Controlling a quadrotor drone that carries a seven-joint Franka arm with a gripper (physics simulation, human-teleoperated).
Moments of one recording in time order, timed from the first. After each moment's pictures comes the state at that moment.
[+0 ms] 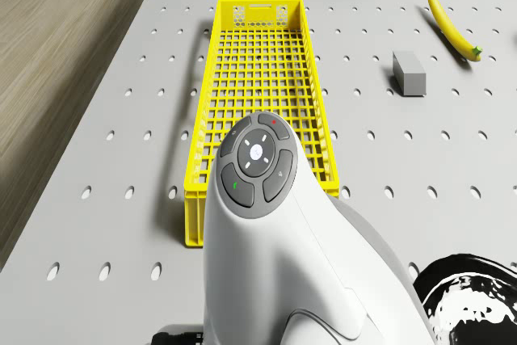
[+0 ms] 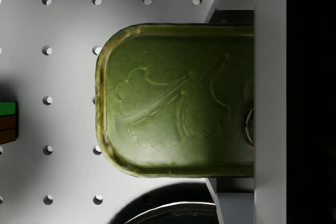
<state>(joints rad) -1.14 -1.38 1.32 -2.87 -1.86 1.45 1.66</state>
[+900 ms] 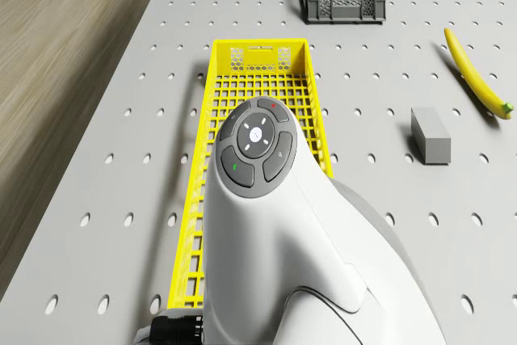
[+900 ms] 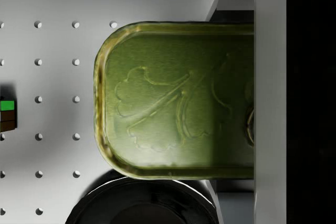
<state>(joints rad) -1.15 -1.42 1.37 -2.88 -1.81 1.47 1.68</state>
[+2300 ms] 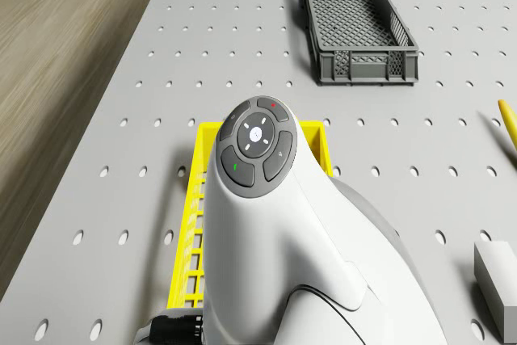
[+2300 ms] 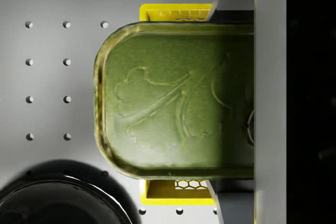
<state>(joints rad) -1.16 -1.47 1.38 -2.87 -1.78 1.52 1.69</state>
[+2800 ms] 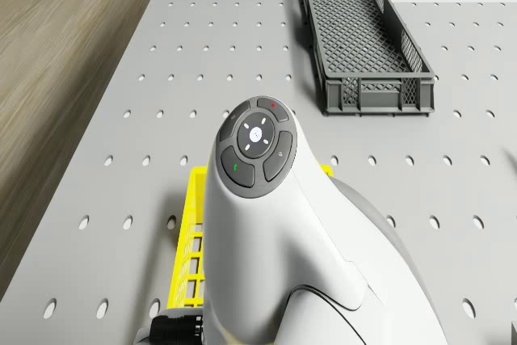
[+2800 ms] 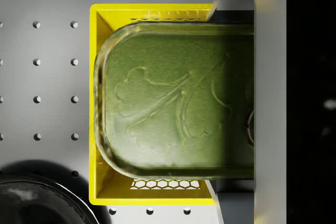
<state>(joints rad) -1.16 -1.49 1.38 -2.87 -1.78 1.54 1.69</state>
